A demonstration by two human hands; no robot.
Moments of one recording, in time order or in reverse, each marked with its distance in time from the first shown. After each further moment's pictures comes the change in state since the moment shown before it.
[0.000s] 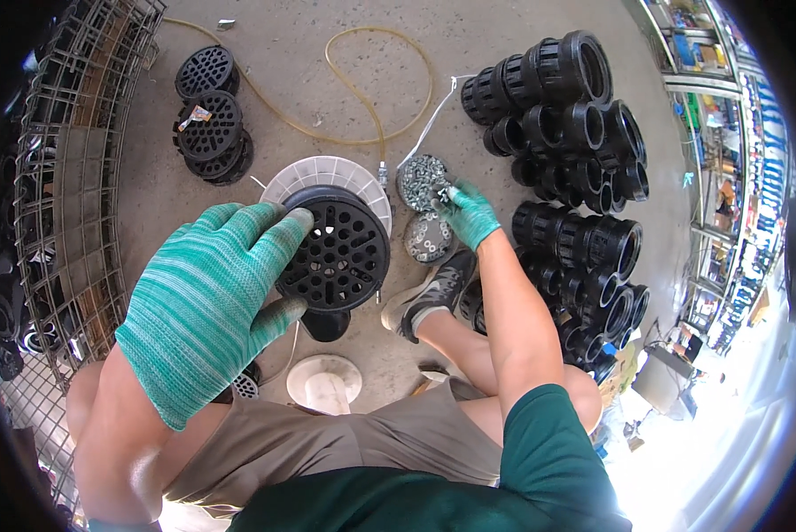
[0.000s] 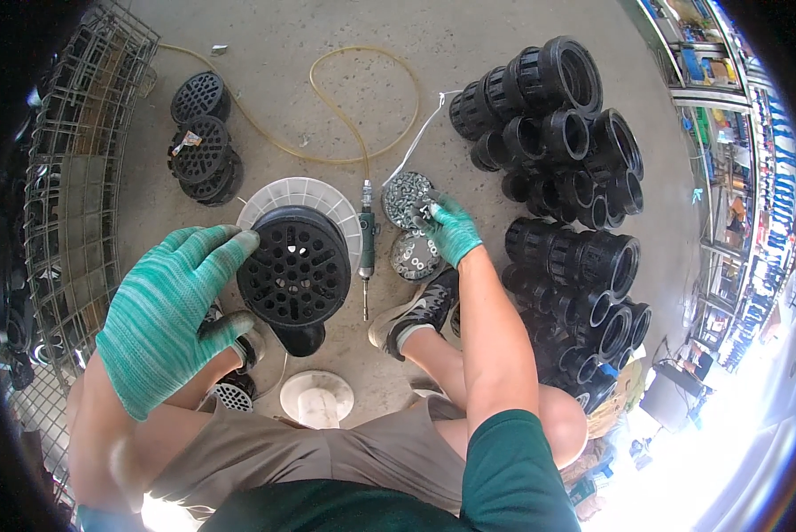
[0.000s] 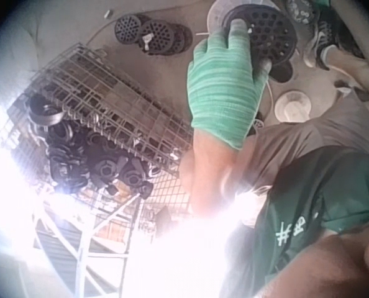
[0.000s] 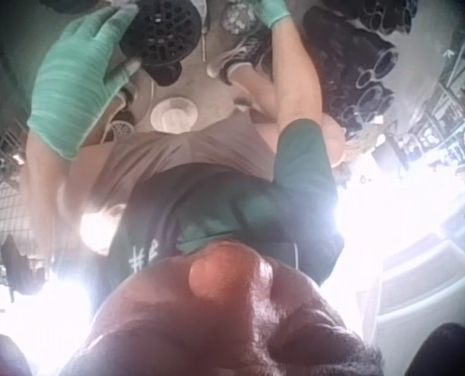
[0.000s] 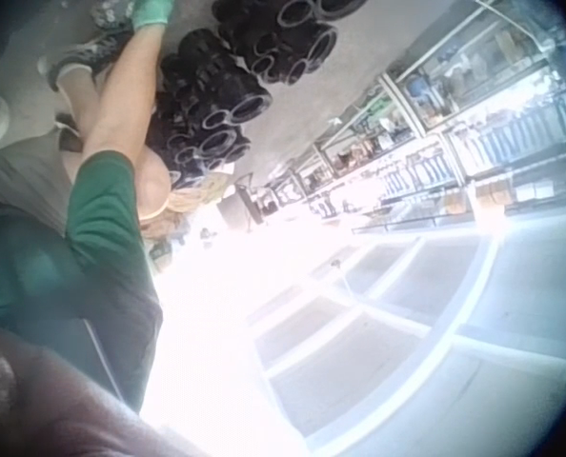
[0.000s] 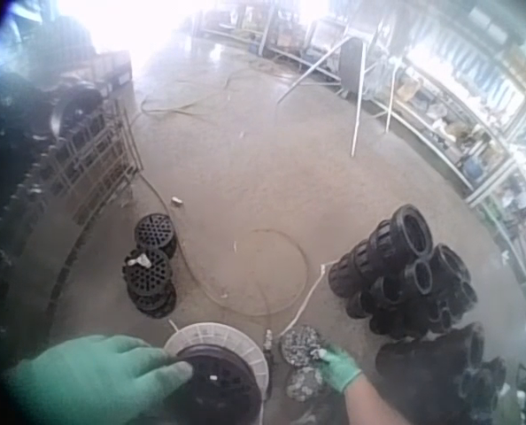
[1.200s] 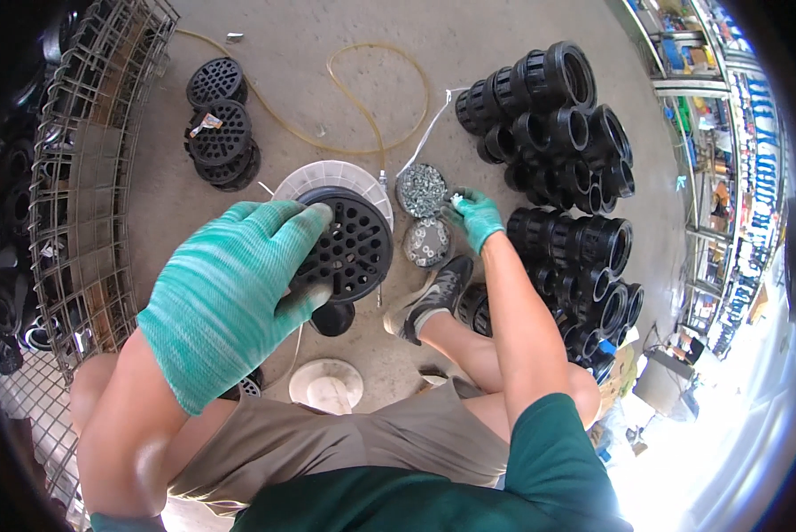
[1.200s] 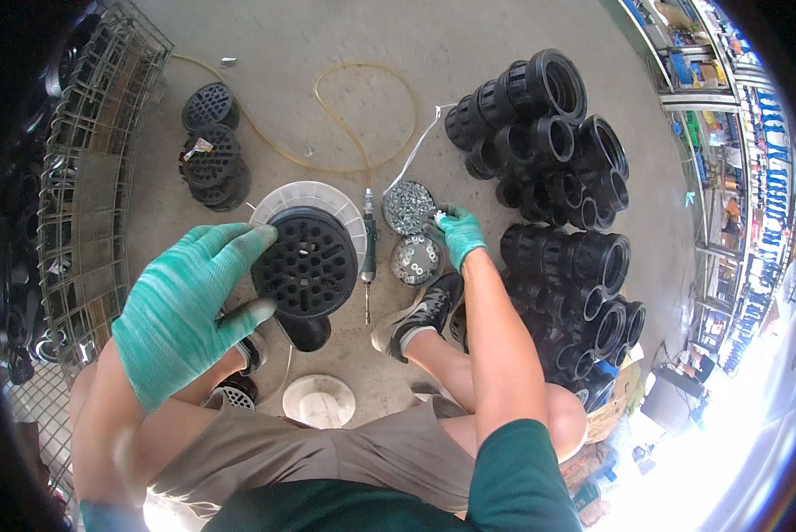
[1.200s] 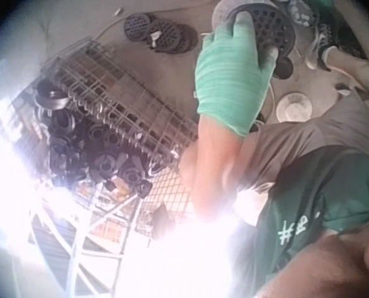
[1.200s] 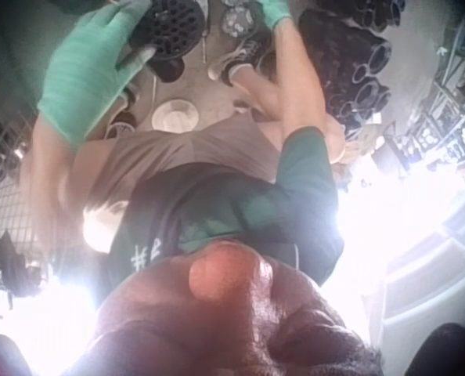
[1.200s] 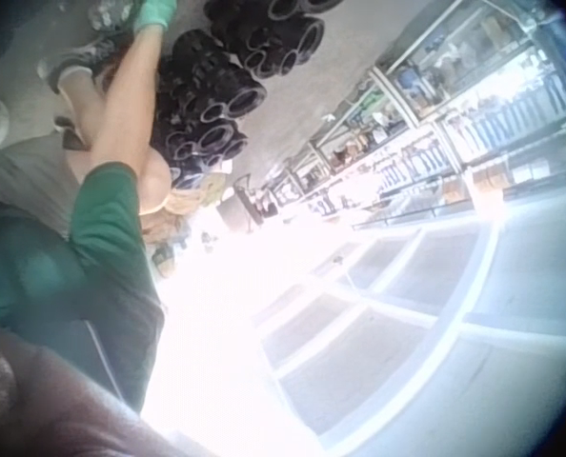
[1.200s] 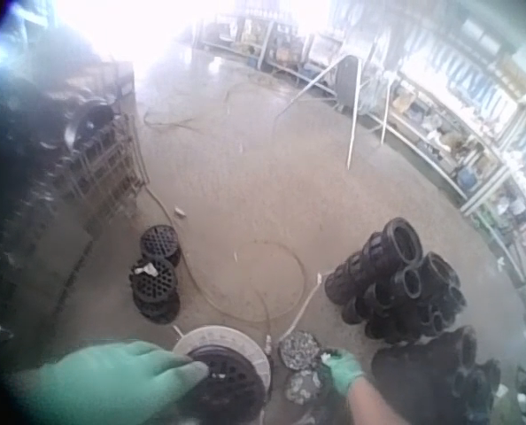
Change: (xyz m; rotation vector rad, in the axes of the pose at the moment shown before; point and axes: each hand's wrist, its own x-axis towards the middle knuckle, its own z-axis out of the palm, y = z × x) left_hand -0.007 0.012 -0.004 -0.090 0.068 0.040; right_hand -0.018 -0.020 -0.004 -0.269 0.250 -0.091
